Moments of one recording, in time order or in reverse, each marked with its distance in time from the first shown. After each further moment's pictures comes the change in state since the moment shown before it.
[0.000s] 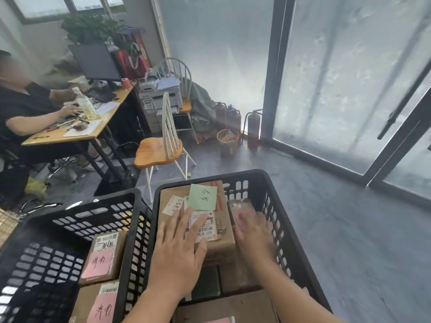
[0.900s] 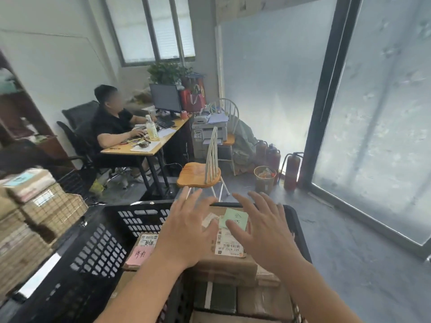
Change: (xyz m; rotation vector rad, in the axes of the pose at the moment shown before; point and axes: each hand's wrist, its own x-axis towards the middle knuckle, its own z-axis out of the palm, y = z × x) left_hand -0.029 0.017 -0.152 -0.179 0.244 -0.135; right_hand -0.060 -0.115 -0.173 -0.053 -0.041 -0.640
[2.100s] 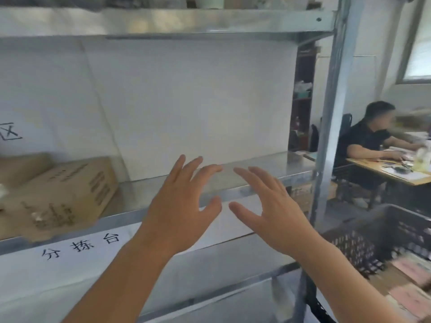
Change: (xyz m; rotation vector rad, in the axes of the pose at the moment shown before) left_hand -0.590 -0.100 -0.338 0.400 0.556 -0.815; right_hand -0.268 -0.539 0.063 0.500 -0.352 -1.101
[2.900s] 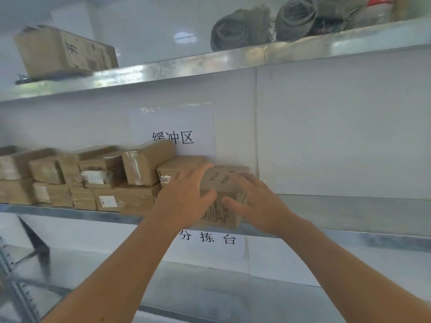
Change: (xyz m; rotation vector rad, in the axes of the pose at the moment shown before) left_hand -0.077 -0.188 -0.161 0.304 0.142 -0.537; right_hand 0.143 -0.207 0.175 0.242 -0.309 -0.376
